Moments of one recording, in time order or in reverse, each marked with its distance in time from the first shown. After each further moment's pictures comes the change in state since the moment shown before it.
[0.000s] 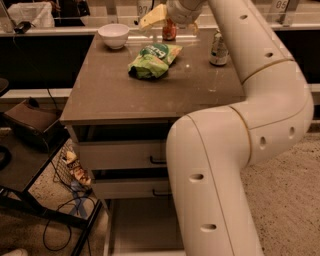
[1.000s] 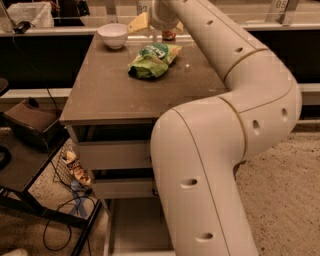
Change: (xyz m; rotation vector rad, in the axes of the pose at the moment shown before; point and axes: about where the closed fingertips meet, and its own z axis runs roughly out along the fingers) arm -0.032 0.020 0.058 0.112 -0.138 -0.023
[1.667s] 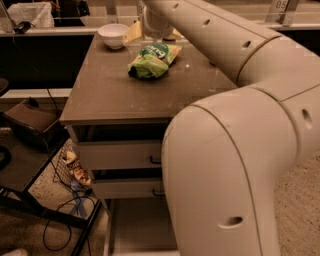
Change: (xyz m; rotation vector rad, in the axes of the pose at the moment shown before) arm 0.033 0.022 -0.020 0.079 0.010 -0.053
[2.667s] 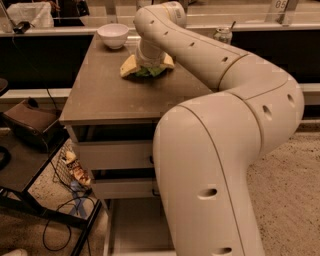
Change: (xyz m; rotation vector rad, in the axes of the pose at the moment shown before) arm 0.084 0.031 0.081 -0.087 0.209 -0.027
